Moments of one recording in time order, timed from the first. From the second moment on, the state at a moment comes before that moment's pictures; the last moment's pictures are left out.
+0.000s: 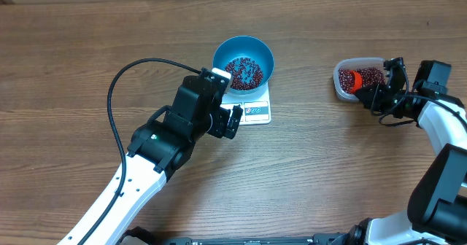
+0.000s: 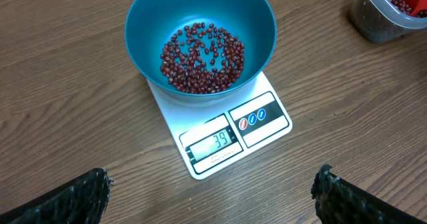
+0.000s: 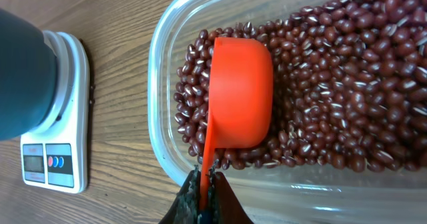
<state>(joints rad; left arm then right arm) -0.54 1.25 1.03 -0.55 -0.05 -0.10 -0.38 1.71 1.04 -0.48 -0.63 -0.12</state>
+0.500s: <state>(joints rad) -0.54 1.25 1.03 -0.55 -0.05 -0.10 -0.47 1.73 1.04 -0.48 -0.73 0.03</state>
